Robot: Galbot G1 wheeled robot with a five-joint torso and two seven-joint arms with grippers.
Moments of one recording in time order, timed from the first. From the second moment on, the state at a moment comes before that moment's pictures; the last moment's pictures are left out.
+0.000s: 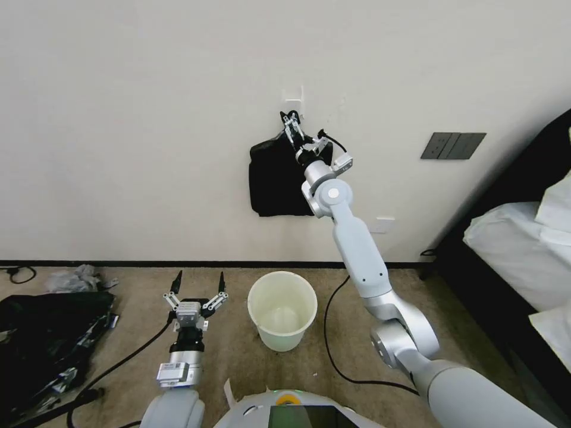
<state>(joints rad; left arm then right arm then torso) 1.84 -1.44 -0.51 -2.30 0.11 -0.24 -0.19 -0.29 1.48 0.15 1.50 1.43 -0.11 0.17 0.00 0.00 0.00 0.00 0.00</state>
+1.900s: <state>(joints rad) 1.85 -1.46 -0.51 -2.32 0.12 -0.24 -0.20 -0.44 1.40 0.14 1.62 1.42 -0.11 0.15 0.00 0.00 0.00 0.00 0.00</state>
